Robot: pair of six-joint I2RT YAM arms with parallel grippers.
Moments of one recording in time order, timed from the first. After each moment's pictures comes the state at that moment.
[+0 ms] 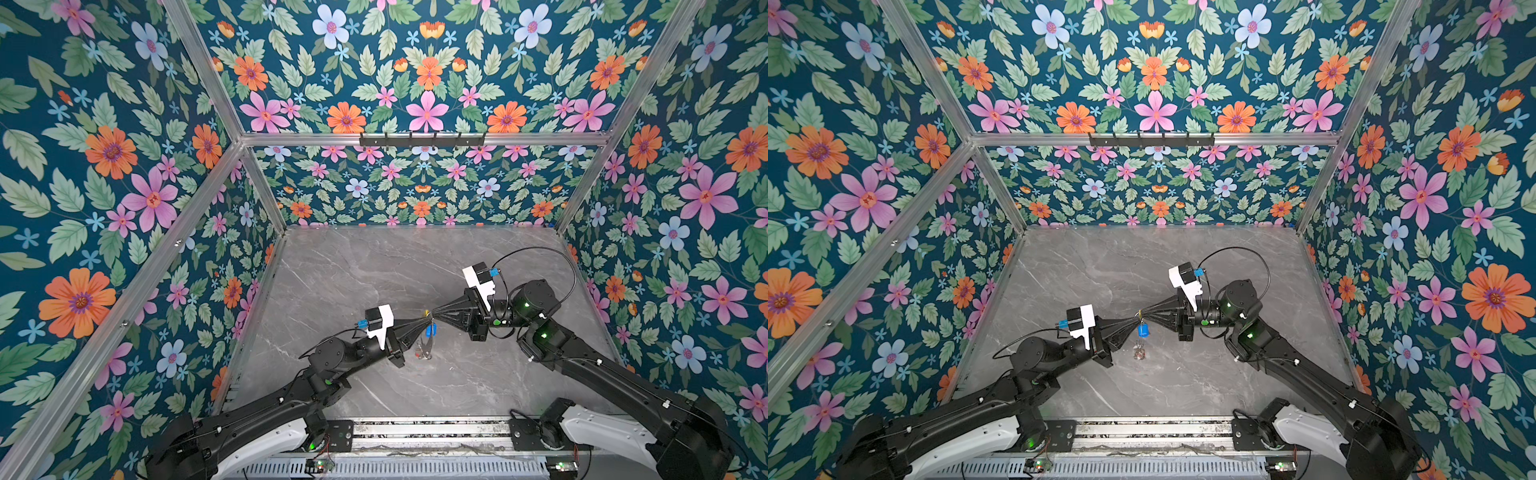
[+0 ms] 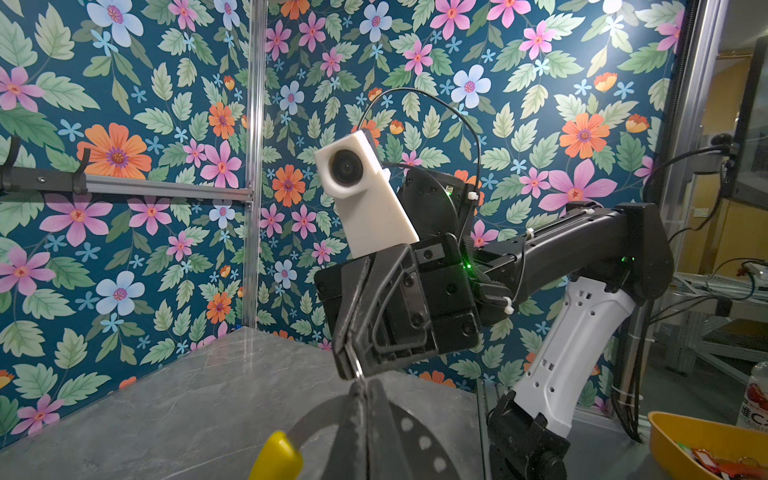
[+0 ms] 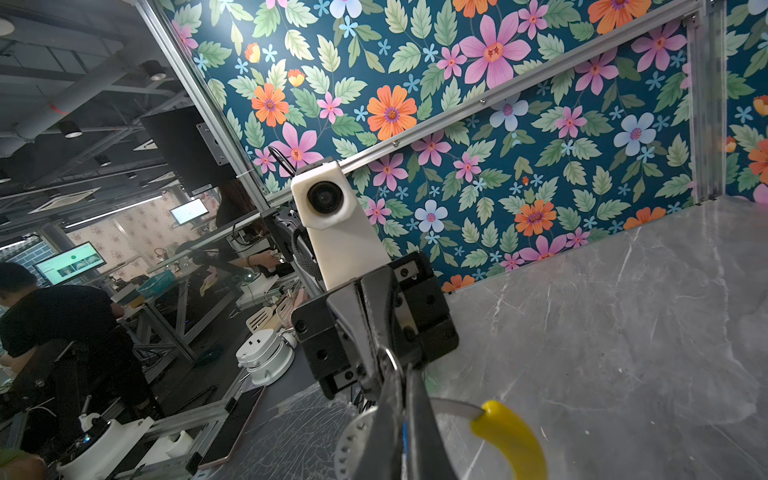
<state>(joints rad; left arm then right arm) -0.98 0.83 0.39 0.82 0.24 -0.19 0.66 1.05 0.74 0.48 -0.94 0.52</state>
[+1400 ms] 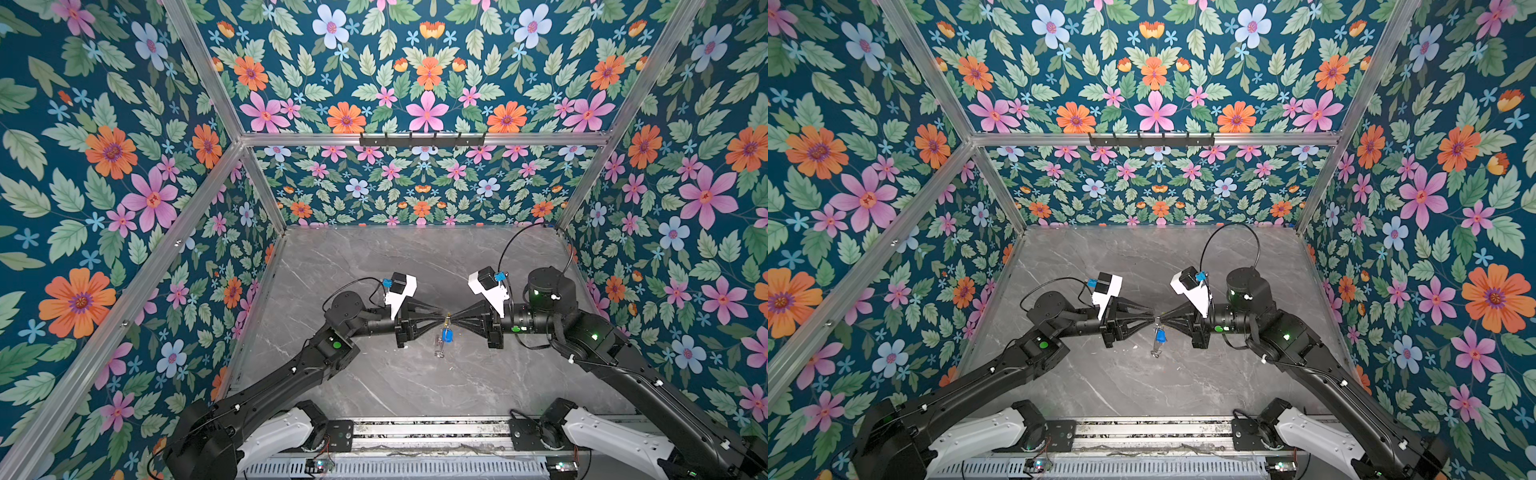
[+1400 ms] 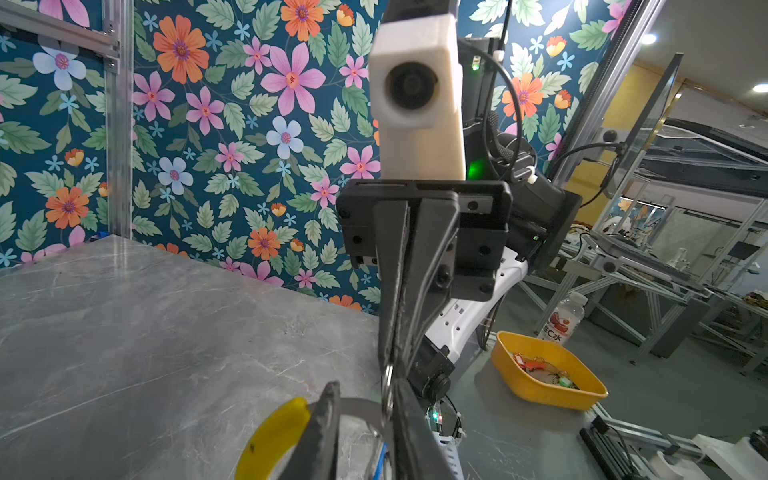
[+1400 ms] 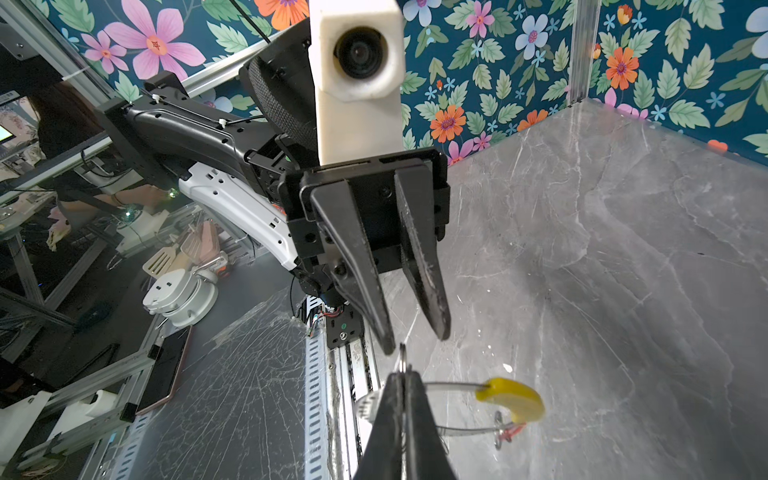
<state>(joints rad) -0.78 1.05 0.67 0.56 0.79 -0.42 0.67 0.94 1.07 -0.50 -0.70 0.08</state>
